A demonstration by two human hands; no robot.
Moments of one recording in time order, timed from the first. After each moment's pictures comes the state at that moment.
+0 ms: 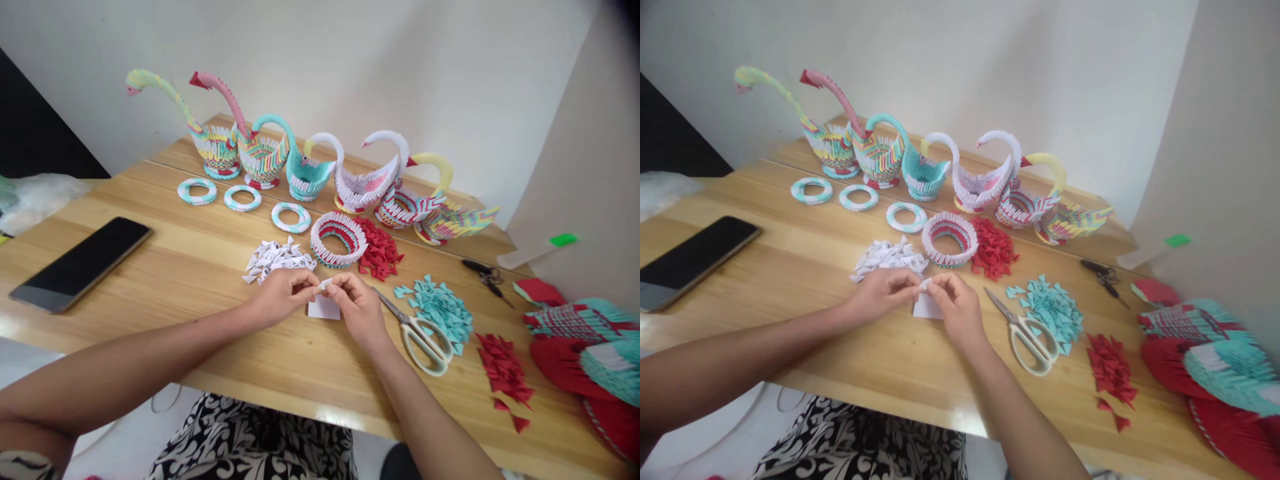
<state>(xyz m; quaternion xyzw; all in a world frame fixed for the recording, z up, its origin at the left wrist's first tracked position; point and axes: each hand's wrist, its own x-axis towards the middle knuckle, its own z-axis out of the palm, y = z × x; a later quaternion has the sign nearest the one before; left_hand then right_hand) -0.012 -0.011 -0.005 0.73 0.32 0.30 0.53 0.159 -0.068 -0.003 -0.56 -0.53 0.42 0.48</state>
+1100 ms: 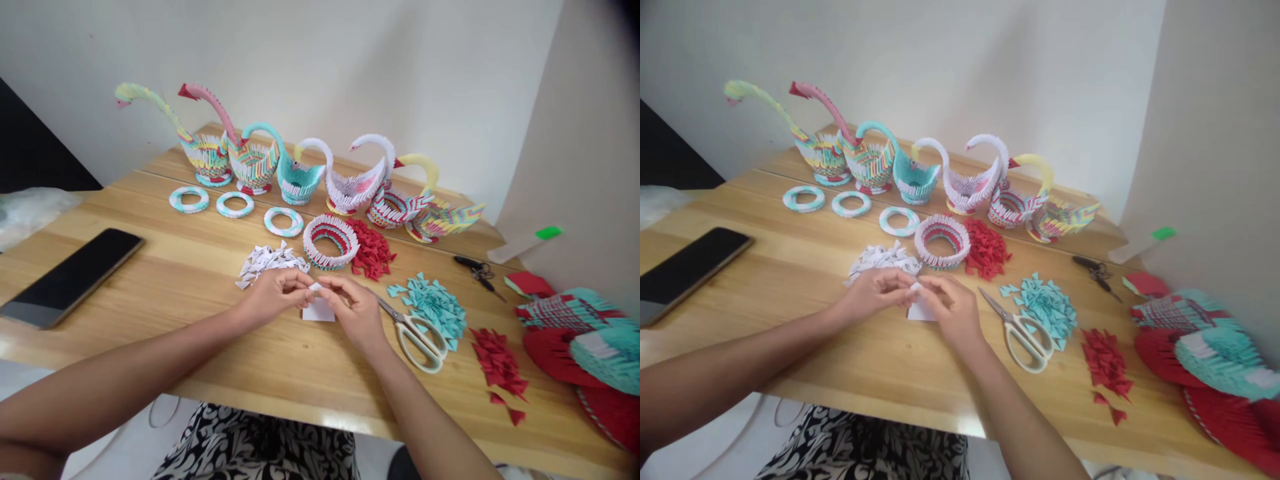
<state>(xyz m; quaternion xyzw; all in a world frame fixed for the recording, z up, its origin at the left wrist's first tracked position) -0.010 -0.009 -0.003 0.60 0.30 0.30 0.68 0.165 -0.071 0.003 -0.56 -0.63 0.28 0.46</state>
